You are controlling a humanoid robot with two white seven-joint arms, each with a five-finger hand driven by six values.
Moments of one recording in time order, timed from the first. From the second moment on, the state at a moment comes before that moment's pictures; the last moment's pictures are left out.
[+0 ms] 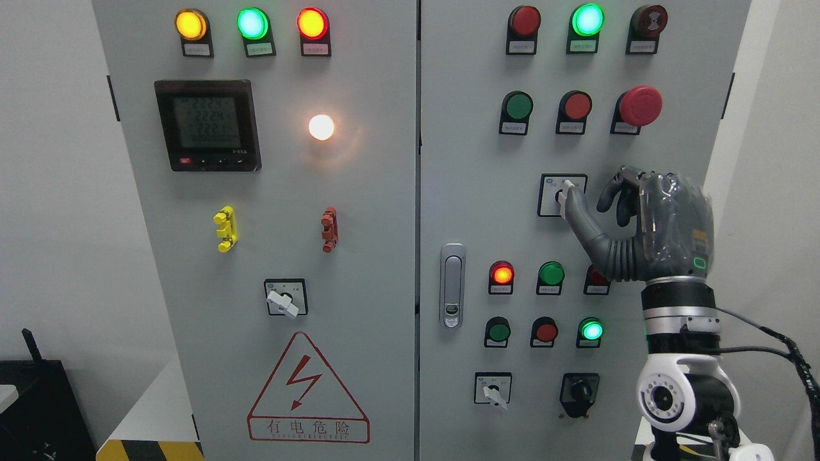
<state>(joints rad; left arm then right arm) -0.04 -0.09 0.00 0.04 -0.10 -0.09 0.00 -0.71 0.01 -0.04 -1.77 1.01 0.08 0.01</state>
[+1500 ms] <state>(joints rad) -0.04 -0.09 0.00 0.04 -0.10 -0.09 0.00 -0.49 0.00 -0.06 -1.95 0.89 -0.28 -0.13</state>
